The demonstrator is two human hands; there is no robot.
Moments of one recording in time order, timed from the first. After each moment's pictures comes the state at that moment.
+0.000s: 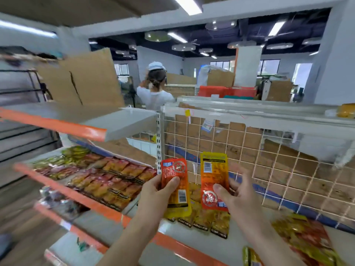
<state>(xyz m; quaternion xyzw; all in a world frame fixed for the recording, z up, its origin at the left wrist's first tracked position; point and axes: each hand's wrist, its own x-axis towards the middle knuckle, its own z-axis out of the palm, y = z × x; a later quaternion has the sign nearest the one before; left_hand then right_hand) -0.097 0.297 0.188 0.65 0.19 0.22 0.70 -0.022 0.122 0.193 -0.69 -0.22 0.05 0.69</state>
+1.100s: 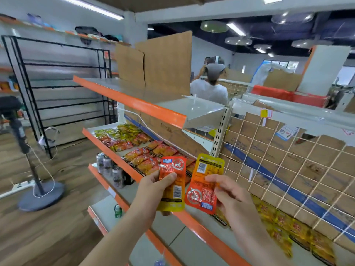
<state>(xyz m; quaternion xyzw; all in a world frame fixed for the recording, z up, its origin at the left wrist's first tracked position) -0.192 0.443 0.167 0.54 0.31 0.27 0.73 -0.084 0.292 0.171 -0.67 -0.29 0.19 0.66</state>
